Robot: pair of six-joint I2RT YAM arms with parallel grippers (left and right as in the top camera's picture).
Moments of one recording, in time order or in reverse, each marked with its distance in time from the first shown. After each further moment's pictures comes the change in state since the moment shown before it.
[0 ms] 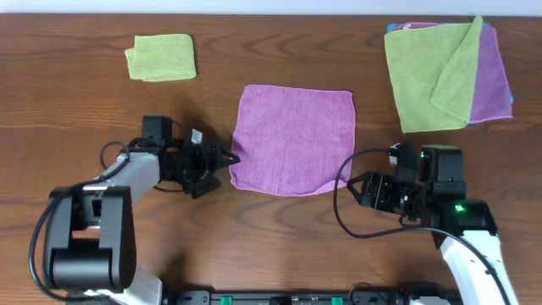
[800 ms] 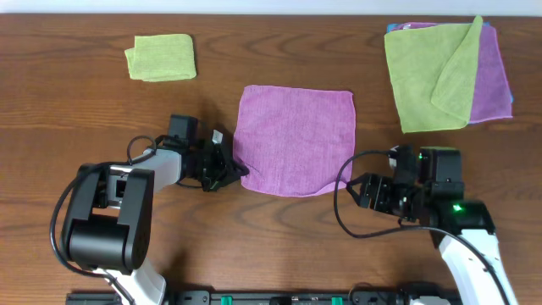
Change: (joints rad) left arm -0.125 0.109 0.015 0.158 -0.015 -0.123; right arm 0.000 0.018 -0.027 0.013 0.021 0.012
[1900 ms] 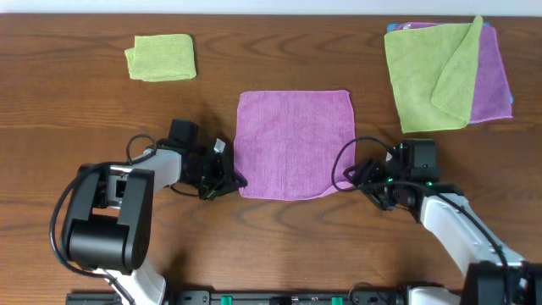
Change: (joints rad) left arm 0.000 0.000 0.000 -0.152 0.002 0.169; right arm 0.000 0.358 -0.085 0.423 0.026 0.410
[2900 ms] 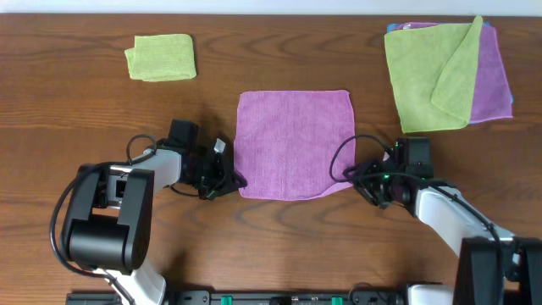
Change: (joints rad) left arm 0.000 0.000 0.000 -0.002 0.000 0.011; right arm 0.015 0.100 0.000 0.090 -0.023 0.103
